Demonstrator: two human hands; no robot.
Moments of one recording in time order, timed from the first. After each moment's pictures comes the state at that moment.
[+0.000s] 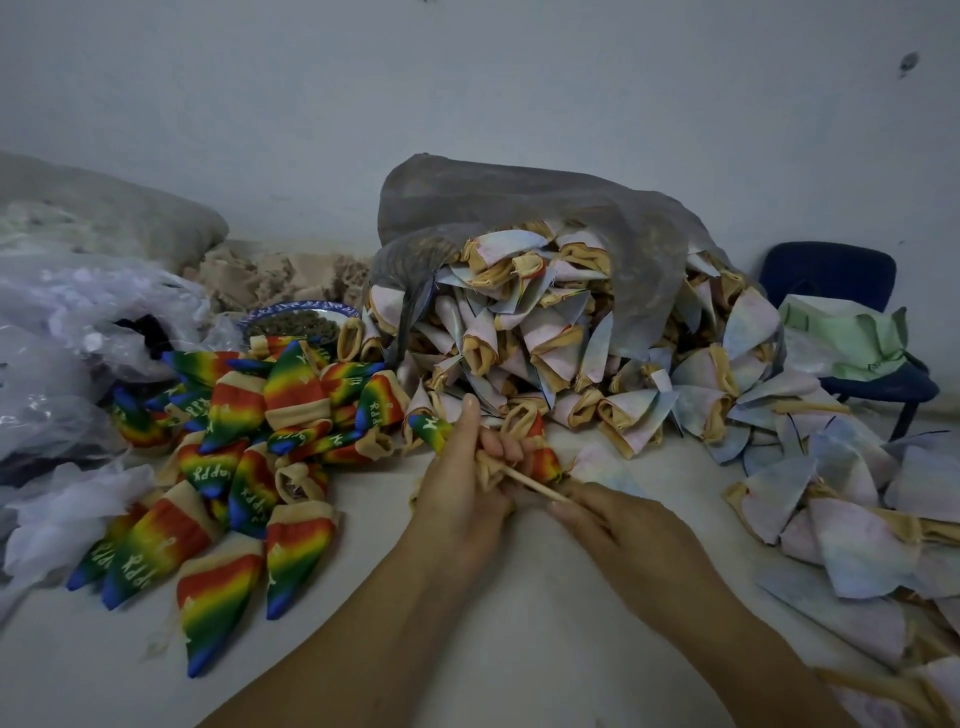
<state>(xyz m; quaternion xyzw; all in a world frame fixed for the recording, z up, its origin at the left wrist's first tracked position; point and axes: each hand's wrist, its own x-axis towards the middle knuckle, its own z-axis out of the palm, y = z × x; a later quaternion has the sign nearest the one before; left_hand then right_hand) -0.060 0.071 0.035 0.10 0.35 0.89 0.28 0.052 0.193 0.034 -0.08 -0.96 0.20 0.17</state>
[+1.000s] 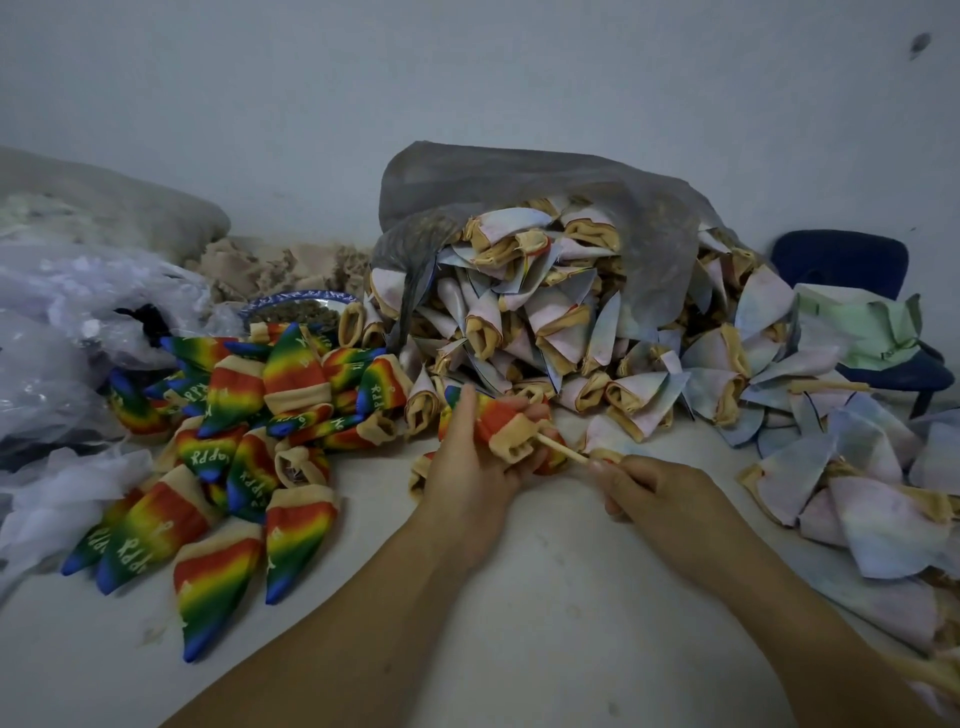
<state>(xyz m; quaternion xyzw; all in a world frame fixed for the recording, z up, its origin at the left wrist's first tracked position) -0.072 0.073 0.019 0.11 0.40 0.86 0.28 0.046 0.219 0.030 -0.21 -0.91 0.34 0.14</state>
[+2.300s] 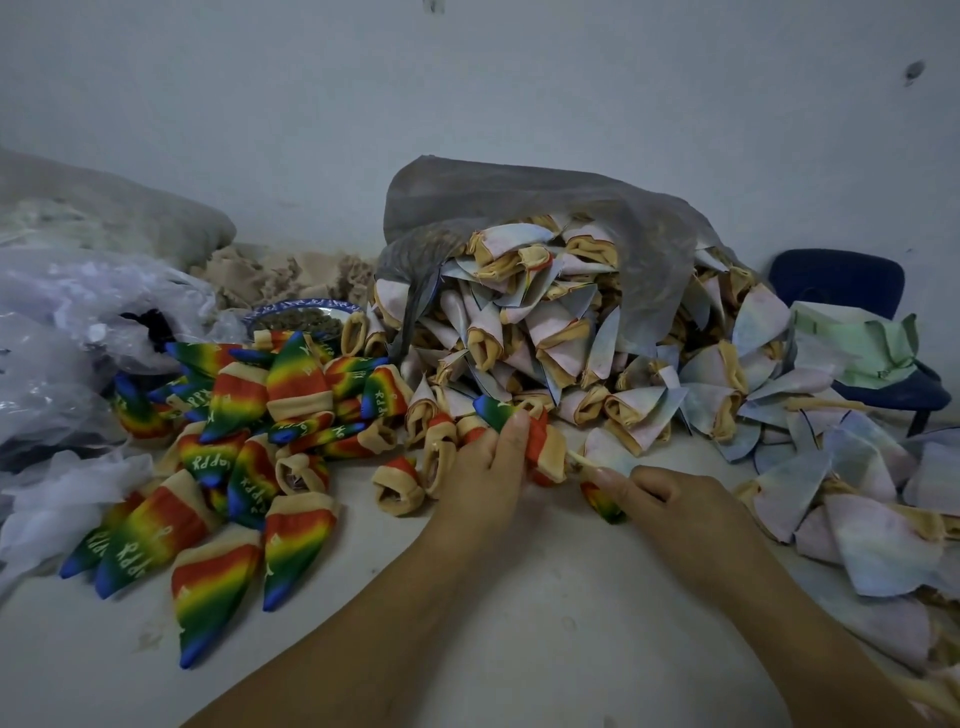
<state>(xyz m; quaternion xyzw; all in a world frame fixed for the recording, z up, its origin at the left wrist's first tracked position) -0.061 0.070 0.022 0.24 0.72 0.64 0.08 0.053 0.220 0.036 -0.21 -0.92 0.29 0.17</state>
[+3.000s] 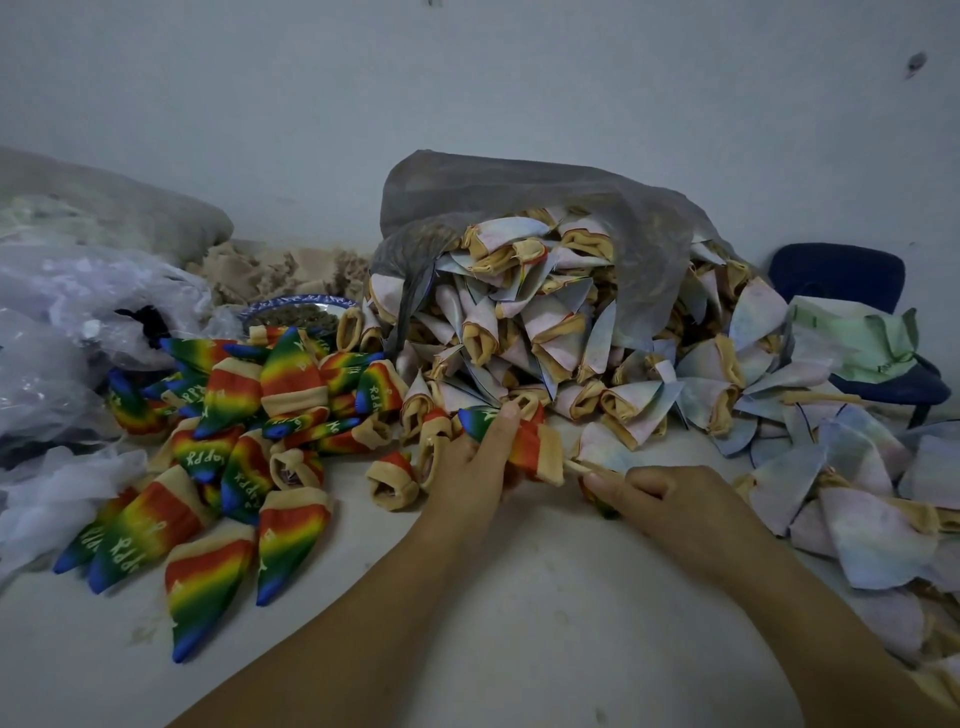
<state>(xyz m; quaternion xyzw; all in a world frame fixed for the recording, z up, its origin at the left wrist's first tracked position) -0.064 0.071 0.017 0.19 0.68 0.70 0.10 0.054 0.230 0.041 -0.18 -0.93 0.29 0.13</state>
